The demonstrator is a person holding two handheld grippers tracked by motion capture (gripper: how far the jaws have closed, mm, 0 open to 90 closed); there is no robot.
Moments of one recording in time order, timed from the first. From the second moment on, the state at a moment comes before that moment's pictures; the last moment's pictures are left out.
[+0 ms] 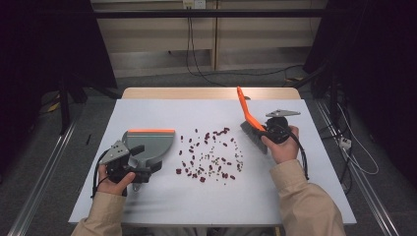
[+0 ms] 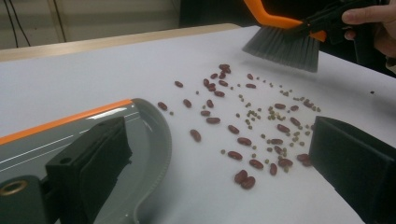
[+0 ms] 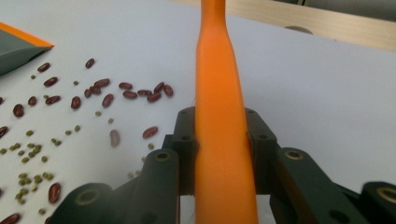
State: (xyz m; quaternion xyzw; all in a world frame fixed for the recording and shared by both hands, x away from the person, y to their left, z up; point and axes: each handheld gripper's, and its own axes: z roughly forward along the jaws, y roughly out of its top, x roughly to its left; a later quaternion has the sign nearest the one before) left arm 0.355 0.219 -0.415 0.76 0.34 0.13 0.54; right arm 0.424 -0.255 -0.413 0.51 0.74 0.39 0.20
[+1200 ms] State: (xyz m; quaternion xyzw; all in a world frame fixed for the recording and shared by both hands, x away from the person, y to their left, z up) left arm 0.355 0.224 -0.418 0.75 0.35 0.13 0.54; right arm 0.486 -0.192 -0.434 0.30 0.86 0.37 0.21
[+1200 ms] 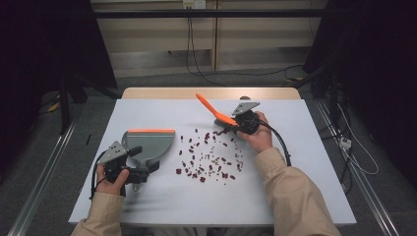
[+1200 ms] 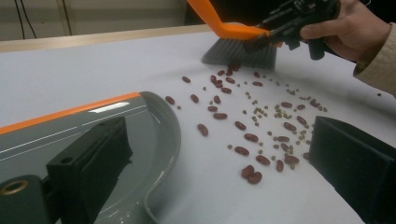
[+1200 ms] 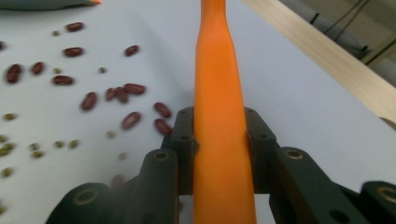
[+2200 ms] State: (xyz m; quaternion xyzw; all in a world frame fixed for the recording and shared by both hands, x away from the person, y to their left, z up) left arm 0.353 0.225 -0.415 0.75 0.35 0.14 0.55; right arm 0.408 -0.190 -0.427 0.25 0.88 0.37 0.15
